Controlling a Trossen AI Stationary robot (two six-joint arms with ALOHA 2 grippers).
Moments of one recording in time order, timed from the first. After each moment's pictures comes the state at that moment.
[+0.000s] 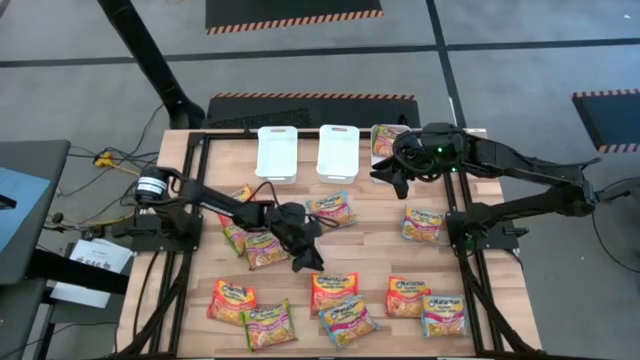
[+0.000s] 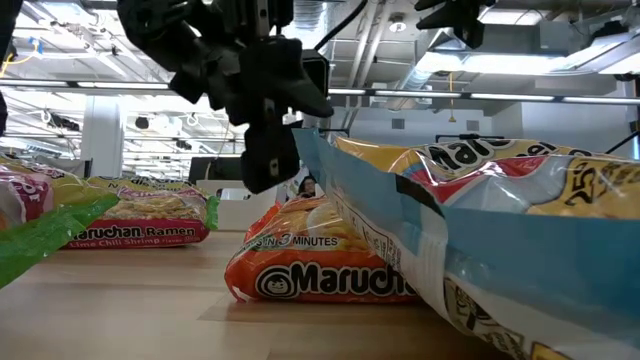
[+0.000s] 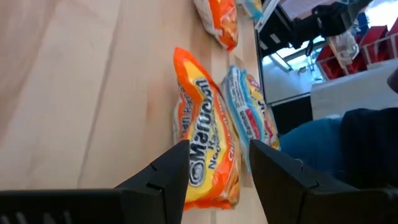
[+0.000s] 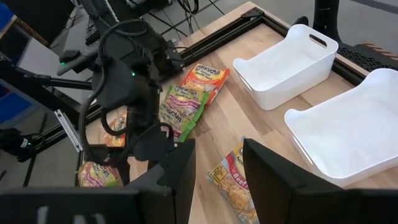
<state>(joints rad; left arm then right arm) -0.07 1.77 0.86 0.44 0.47 -0.72 -0.24 1.03 1.12 -0.54 -0.11 0.39</state>
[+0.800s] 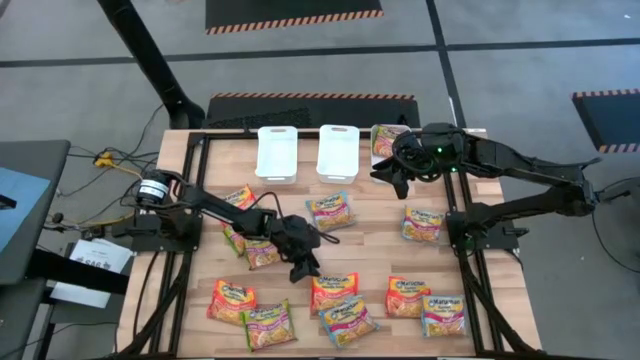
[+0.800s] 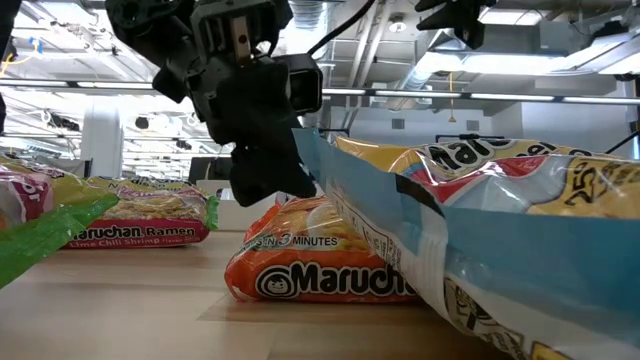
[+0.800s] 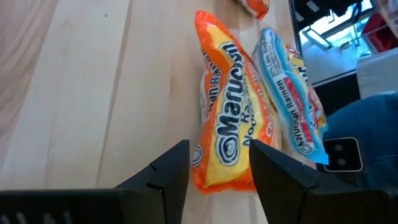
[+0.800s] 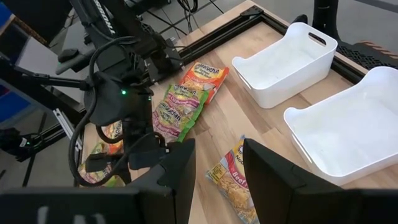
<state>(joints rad) -0.14 1.79 0.86 0.34 0.33 -0.58 -0.24 1.03 1.12 -0.54 -0.11 0.39</state>
